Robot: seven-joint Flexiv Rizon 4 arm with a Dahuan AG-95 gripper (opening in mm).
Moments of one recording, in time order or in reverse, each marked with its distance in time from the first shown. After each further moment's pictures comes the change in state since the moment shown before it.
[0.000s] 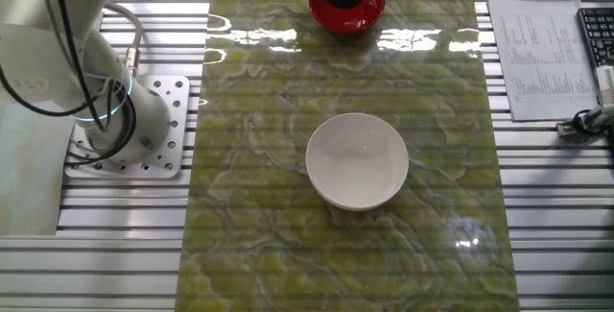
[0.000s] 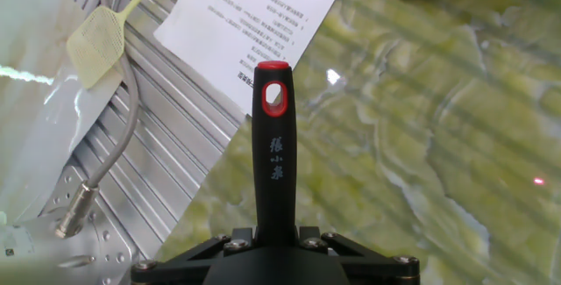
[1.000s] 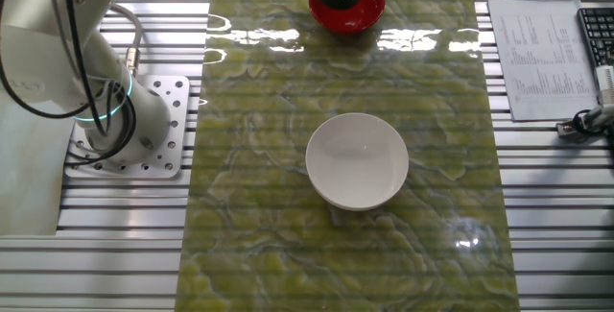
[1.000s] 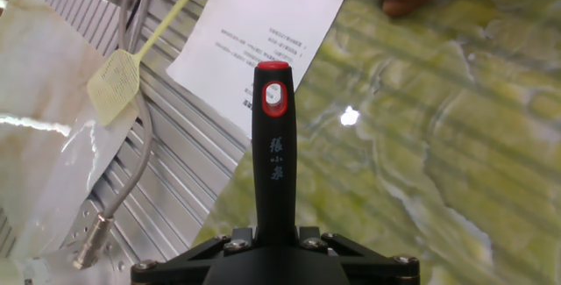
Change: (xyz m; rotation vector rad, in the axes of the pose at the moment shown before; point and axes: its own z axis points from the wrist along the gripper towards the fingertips) arm -0.001 -0.003 -0.009 -0.061 -0.065 0.031
